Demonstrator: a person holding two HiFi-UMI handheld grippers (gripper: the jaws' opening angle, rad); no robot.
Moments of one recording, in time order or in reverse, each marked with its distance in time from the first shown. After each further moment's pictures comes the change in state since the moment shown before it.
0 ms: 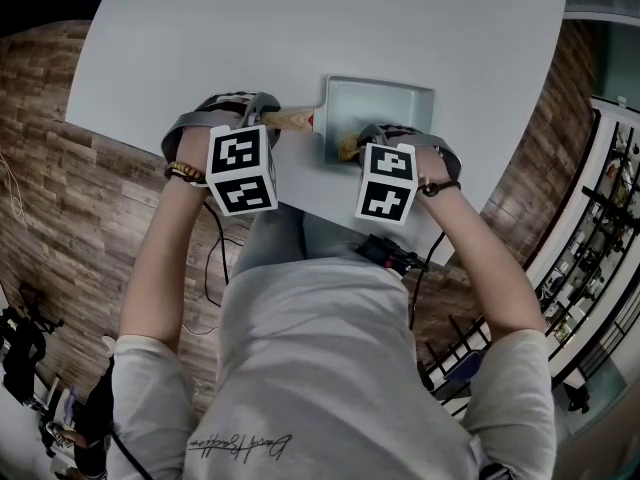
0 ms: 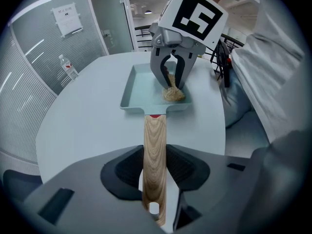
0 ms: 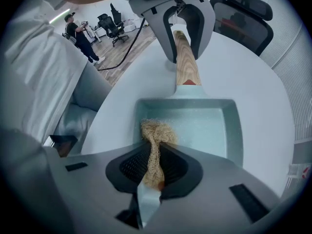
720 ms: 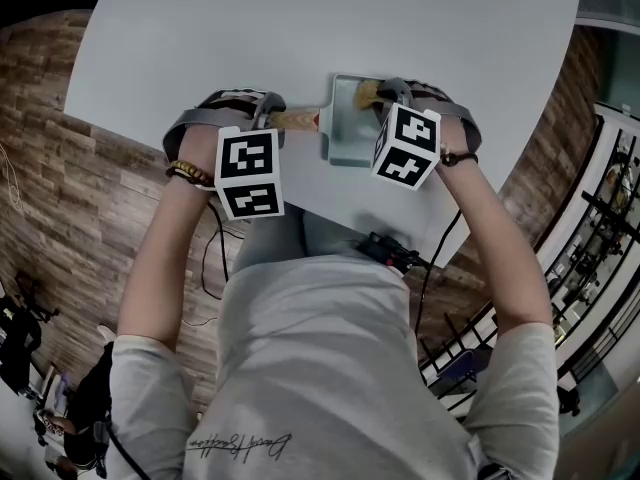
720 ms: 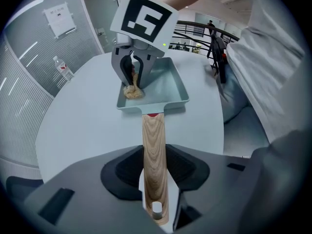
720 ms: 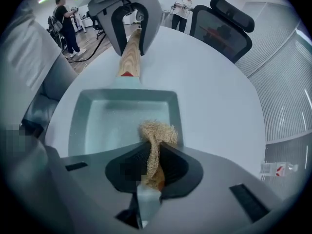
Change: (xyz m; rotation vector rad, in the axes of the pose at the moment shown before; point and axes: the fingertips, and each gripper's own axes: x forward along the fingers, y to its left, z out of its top) left arm 0.000 -0.003 0.000 0.045 0.033 -0.012; right arm -0.010 -0.100 -0.012 0.018 -0.008 -0.280
